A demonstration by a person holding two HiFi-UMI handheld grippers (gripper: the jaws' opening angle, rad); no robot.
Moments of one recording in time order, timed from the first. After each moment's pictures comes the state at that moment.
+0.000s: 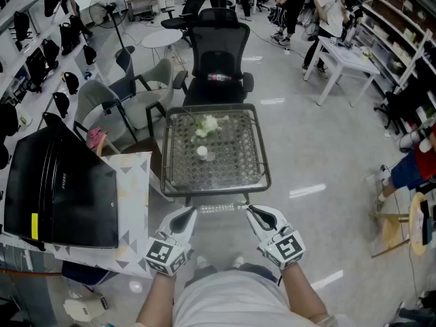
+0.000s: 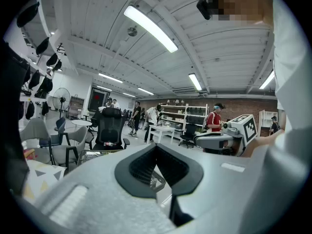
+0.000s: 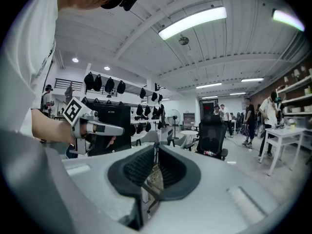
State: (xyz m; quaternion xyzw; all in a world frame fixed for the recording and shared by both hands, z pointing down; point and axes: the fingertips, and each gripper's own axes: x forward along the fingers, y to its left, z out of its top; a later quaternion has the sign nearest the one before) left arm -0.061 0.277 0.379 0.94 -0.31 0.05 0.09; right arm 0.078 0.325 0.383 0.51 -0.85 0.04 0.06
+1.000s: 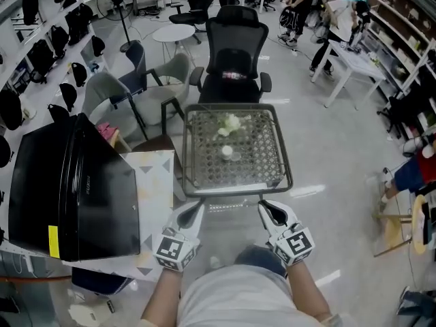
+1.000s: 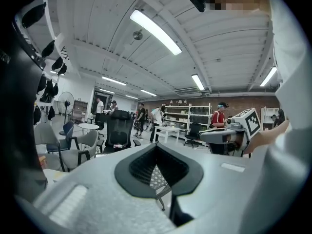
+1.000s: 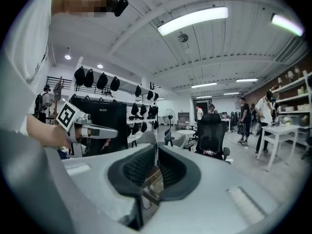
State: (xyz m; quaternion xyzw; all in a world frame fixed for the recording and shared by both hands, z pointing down) left arm -0.173 0.211 0.394 0.94 -0.32 0.05 0.08; right arm -0.012 0.263 0.393 0.55 -0.83 0.05 0.07
